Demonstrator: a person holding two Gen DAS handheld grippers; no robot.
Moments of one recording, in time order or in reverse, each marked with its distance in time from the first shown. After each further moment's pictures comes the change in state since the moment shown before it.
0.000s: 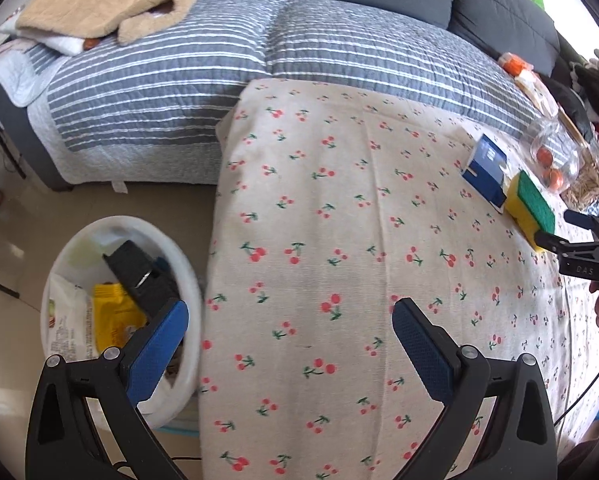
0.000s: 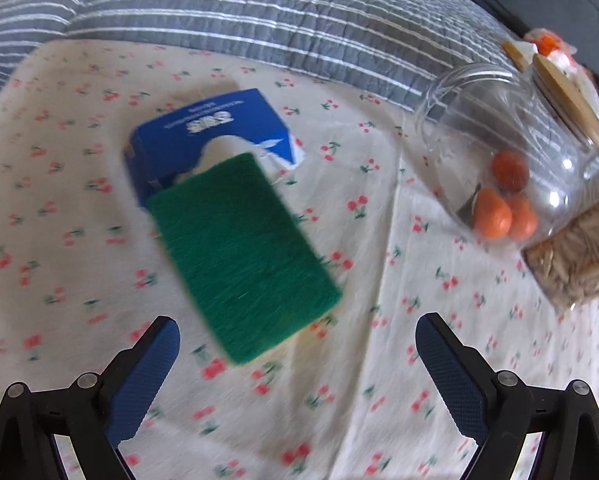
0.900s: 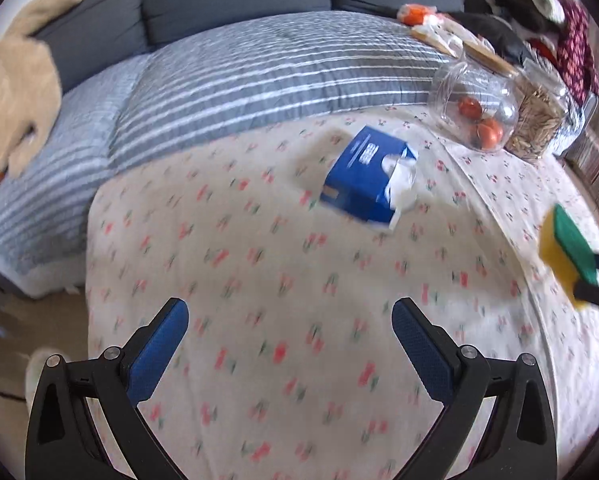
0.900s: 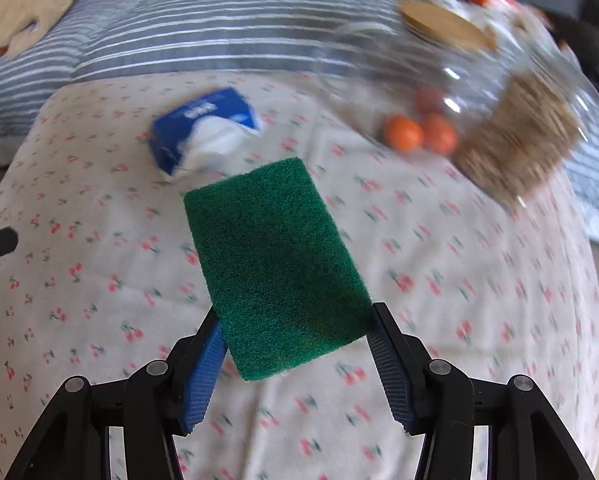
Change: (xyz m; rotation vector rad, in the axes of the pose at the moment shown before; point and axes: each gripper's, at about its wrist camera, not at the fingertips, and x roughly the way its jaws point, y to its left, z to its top) left arm 0.018 -0.167 0.049 0.344 -0.070 -0.033; right arm -0.076 -0.068 -0.084 0.225 -0.006 0.114
